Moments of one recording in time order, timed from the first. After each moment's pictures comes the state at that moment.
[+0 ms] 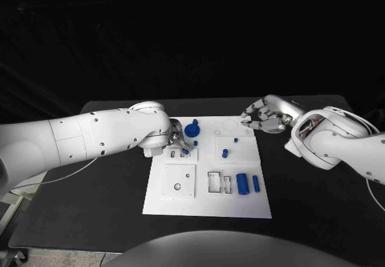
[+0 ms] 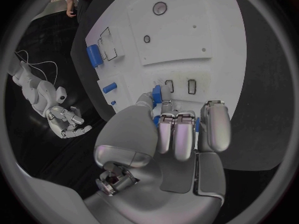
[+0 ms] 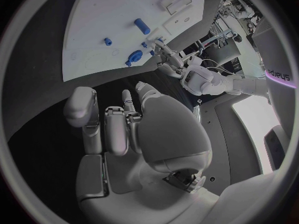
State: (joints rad) left arm 1.32 -0.57 -0.21 1.36 -0.94 0.12 -0.67; left_hand 1.27 0.14 -0.03 0.16 0.54 0.92 0.02 0.51 0.80 1.46 -0.03 1.57 1.30 1.47 -0.08 1.57 1.31 0.05 1.39 0.03 1.44 1.31; right arm 1.28 -0.96 -0.16 1.67 -1.27 -0.40 -0.14; right_hand 1.37 -0.01 0.15 0.22 0.33 0.95 0.10 0.14 0.24 1.47 0.01 1.53 1.31 1.47 -0.06 1.39 1.31 0.09 1.41 0.06 0.95 1.31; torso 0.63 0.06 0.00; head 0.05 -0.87
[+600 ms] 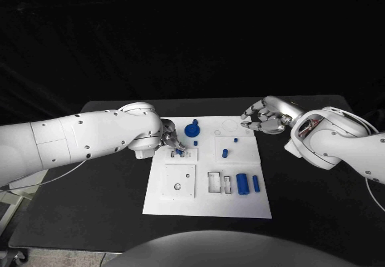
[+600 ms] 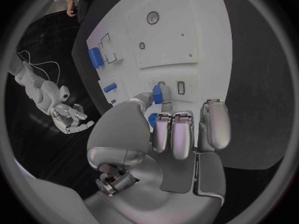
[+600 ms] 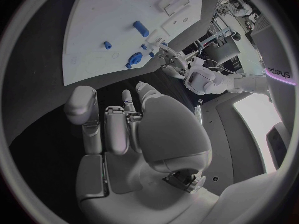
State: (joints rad) left arm 1.32 -0.65 -0.22 1.44 -0.95 0.10 -0.67; left_hand 1.16 0.00 0.28 0.18 0.49 0.92 0.03 0.48 0.88 1.47 -0.05 1.55 1.31 1.47 -0.09 1.57 1.31 0.05 1.38 0.03 1.42 1.31; right arm 1.28 -0.96 -0.16 1.66 -1.24 -0.38 -0.14; right_hand 1.37 -0.01 0.16 0.23 0.33 0.95 0.10 0.14 0.24 1.47 0.01 1.53 1.31 1.47 -0.06 1.37 1.31 0.11 1.40 0.06 0.93 1.31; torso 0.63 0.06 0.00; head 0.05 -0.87
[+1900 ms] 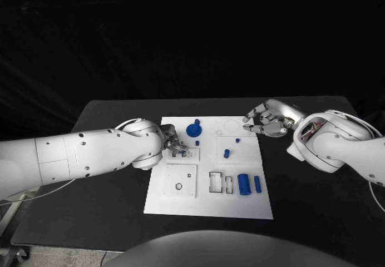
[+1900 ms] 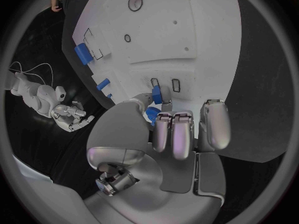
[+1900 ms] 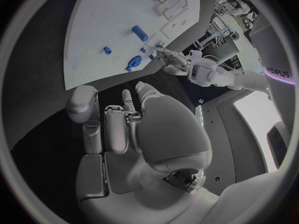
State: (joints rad) left arm 1.24 -0.69 -0.22 1.51 -1.11 -0.17 -0.66; left_hand 1.13 0.00 0.30 0.19 0.49 0.92 0.03 0.48 0.90 1.47 -0.04 1.56 1.31 1.47 -0.09 1.57 1.31 0.05 1.38 0.03 1.42 1.31; right arm 1.27 -0.96 -0.16 1.67 -1.24 -0.36 -0.14; right_hand 1.37 -0.01 0.16 0.23 0.33 0.96 0.11 0.14 0.24 1.47 0.01 1.52 1.31 1.46 -0.05 1.37 1.31 0.11 1.39 0.06 0.91 1.31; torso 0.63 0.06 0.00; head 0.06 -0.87
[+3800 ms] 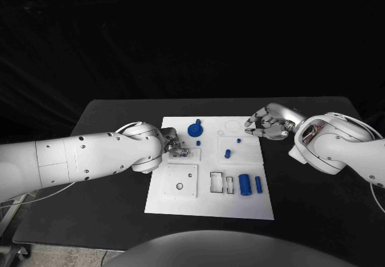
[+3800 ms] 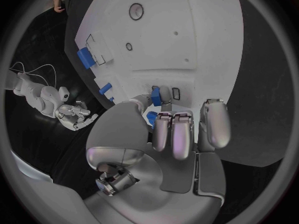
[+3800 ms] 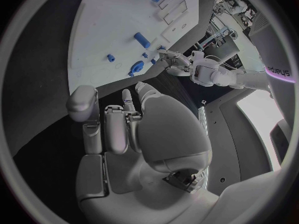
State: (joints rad) left arm 1.22 -0.71 -0.21 1.53 -1.11 -0.16 -0.64; left_hand 1.12 -0.01 0.32 0.19 0.49 0.92 0.03 0.49 0.91 1.47 -0.04 1.54 1.31 1.47 -0.09 1.57 1.31 0.05 1.38 0.03 1.41 1.31; right arm 1.27 -0.96 -0.16 1.65 -1.22 -0.33 -0.16; right_hand 1.37 -0.01 0.16 0.23 0.33 0.97 0.10 0.14 0.24 1.47 0.01 1.52 1.31 1.46 -0.06 1.36 1.31 0.11 1.39 0.06 0.90 1.31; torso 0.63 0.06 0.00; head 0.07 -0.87
